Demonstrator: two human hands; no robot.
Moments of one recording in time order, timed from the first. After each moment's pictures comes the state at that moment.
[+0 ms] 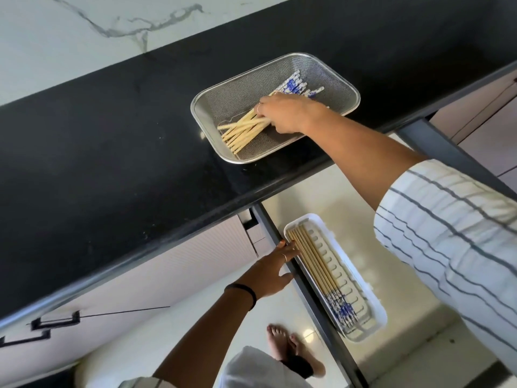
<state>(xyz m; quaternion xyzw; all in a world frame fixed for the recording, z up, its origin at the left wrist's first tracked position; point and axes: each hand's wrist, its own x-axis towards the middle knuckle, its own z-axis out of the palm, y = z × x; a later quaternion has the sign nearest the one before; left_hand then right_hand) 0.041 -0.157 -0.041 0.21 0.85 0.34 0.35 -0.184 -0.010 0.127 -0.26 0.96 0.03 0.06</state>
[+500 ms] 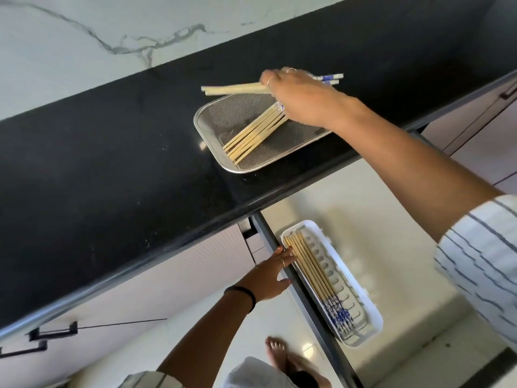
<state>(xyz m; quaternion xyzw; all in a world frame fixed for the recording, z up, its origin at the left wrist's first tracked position) 0.033 -0.158 -0.038 0.23 0.86 0.30 0.34 -0.156 0.010 0.184 -0.26 0.96 -0.06 -0.09</state>
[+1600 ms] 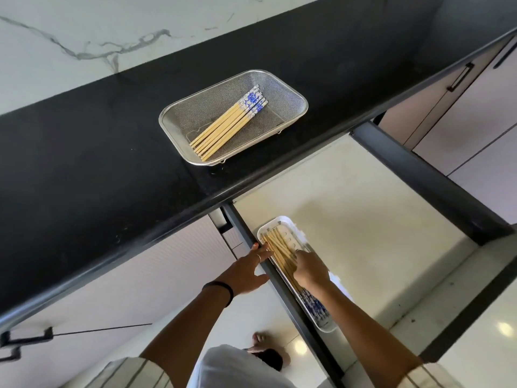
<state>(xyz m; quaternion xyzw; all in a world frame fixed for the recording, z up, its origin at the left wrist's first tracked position) 0.049 -0.150 -0.058 0.23 0.86 0.29 0.35 0.094 0.029 -0.048 0.20 0.92 -0.24 0.24</state>
